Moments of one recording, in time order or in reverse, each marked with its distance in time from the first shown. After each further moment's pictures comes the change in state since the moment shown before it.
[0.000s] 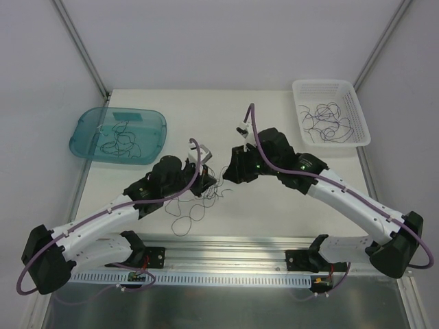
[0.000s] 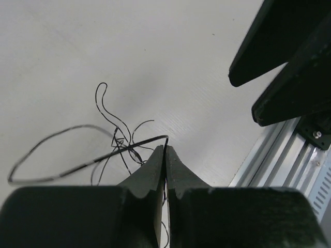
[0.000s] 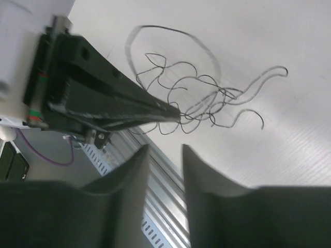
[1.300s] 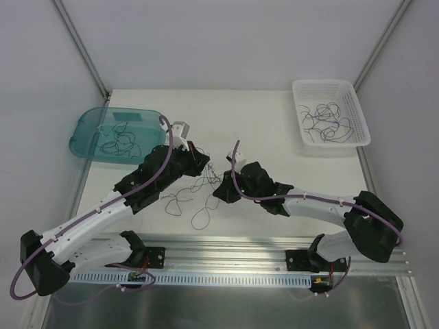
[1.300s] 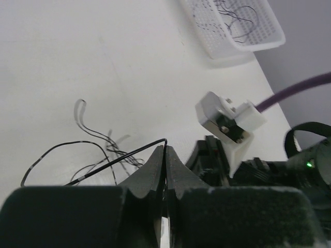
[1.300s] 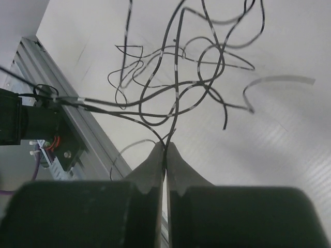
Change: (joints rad) left arm 0.000 -0.027 0.173 -0.092 -0.346 -0.419; right arm 0.091 0.153 -0.532 0.812 0.057 0.132
